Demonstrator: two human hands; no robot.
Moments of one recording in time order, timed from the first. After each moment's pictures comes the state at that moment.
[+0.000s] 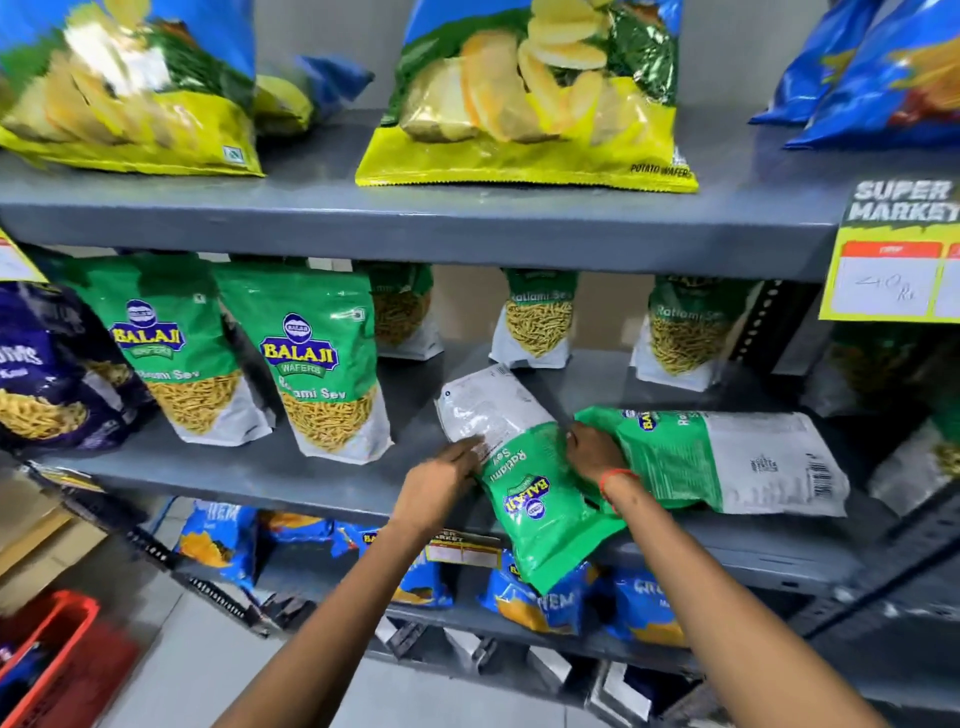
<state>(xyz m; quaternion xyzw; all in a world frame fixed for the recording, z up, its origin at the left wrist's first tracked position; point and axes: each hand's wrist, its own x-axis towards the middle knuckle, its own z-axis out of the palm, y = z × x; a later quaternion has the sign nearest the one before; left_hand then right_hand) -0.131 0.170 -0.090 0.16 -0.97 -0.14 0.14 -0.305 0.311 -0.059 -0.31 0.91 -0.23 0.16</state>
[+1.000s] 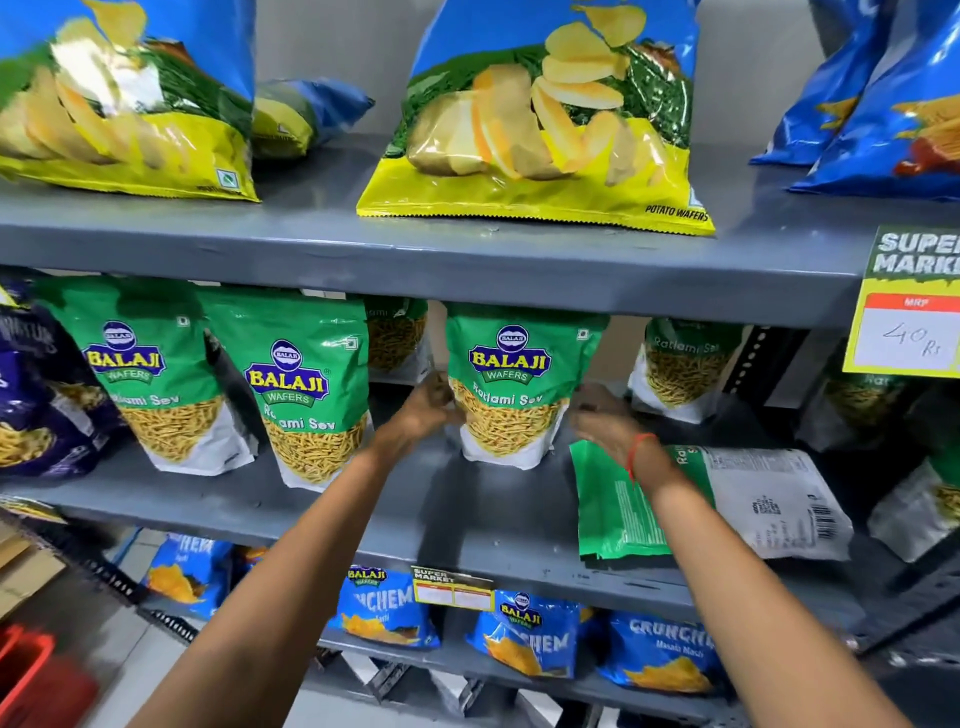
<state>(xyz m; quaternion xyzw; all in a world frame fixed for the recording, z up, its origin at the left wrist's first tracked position) -0.208 0.096 -0.023 0.25 -0.73 -0.62 0.14 -0.359 0.290 -0.016 -0.20 0.74 -0.56 0.30</state>
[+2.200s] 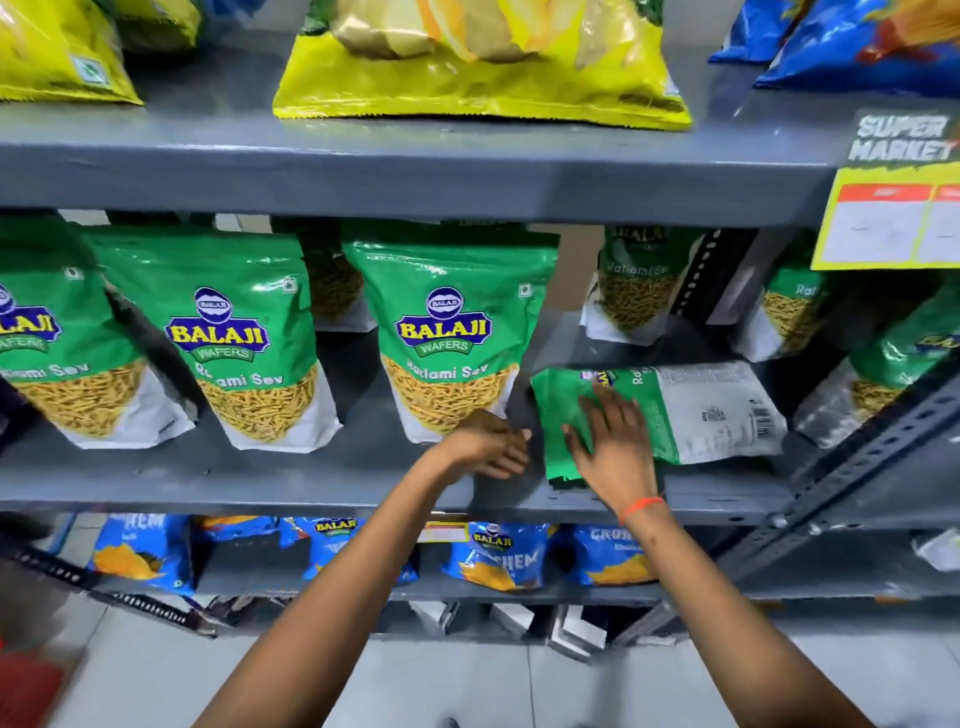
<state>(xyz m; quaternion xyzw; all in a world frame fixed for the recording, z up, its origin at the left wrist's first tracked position) -0.201 0.226 -0.048 0.25 -0.72 -0.63 -0.15 -0.303 0.389 -0.101 -0.34 0.91 -0.14 -0.21</state>
